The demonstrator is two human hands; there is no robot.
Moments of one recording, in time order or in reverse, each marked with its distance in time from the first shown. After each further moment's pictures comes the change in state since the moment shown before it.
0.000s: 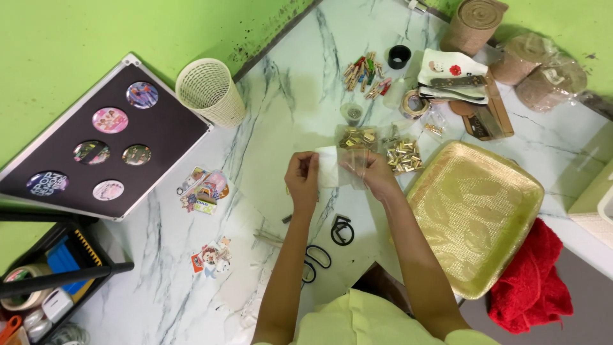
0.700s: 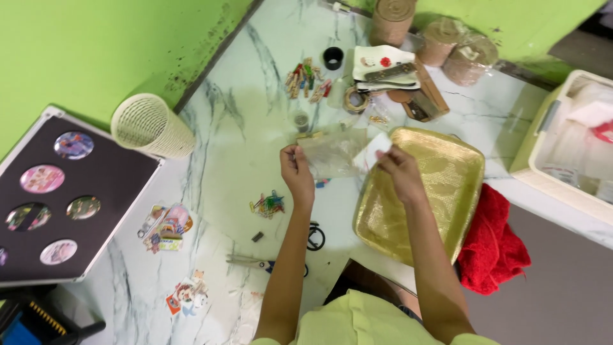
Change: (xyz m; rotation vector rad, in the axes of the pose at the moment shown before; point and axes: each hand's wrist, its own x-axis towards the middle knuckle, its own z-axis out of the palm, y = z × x) left_hand -0.003 -0.034 0.090 -0.071 -0.054 -0.082; right_hand -0.080 -0.057 -0.106 -0.080 0.498 0.056
